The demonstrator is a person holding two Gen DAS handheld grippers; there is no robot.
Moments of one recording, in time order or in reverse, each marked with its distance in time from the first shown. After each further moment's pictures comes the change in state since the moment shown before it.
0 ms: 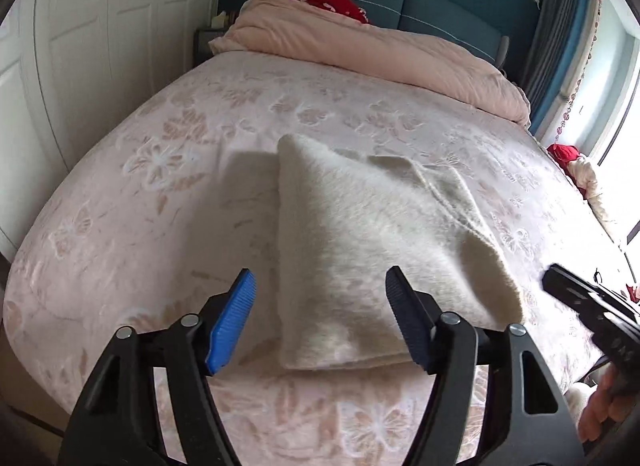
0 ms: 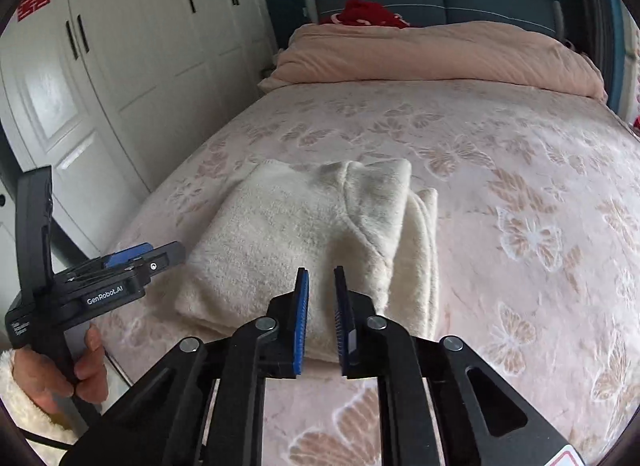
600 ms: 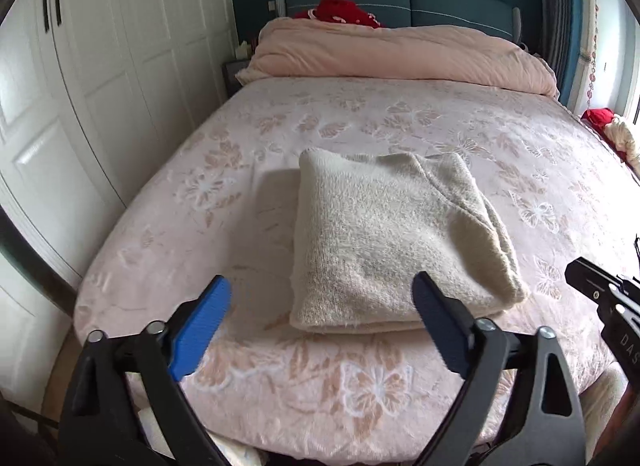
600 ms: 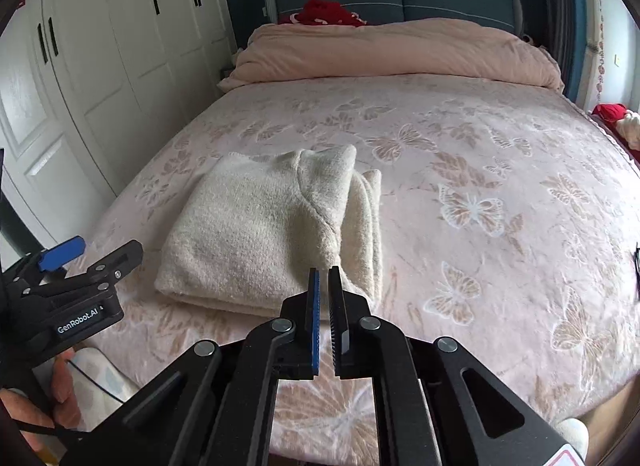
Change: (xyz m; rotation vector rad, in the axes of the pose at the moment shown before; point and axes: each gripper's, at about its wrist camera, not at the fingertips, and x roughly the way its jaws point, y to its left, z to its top) left arm -0.070 -0.064 -0.019 0.132 -0.046 0.236; right arm -0.064 0.009 -0.014 0.075 -0.017 -0.167
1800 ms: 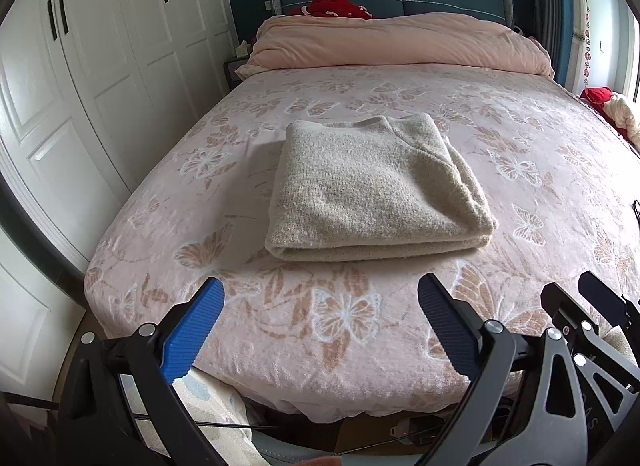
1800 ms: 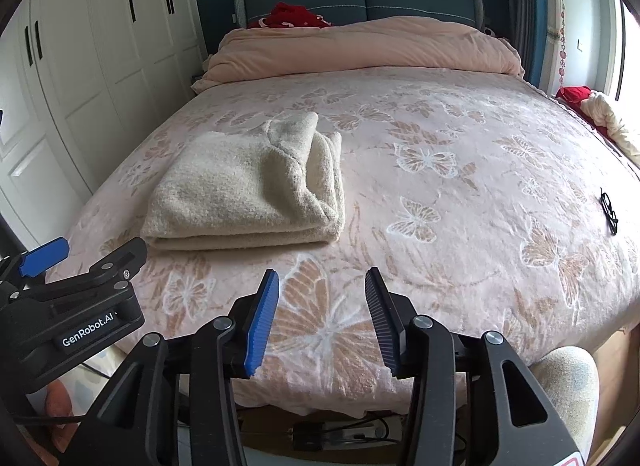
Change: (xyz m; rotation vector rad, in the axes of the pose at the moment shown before) left arm -0.026 -0.037 -0.059 0.022 0.018 0.046; right arm -0.022 -0.016 -0.071 0.060 -0.017 -0.093
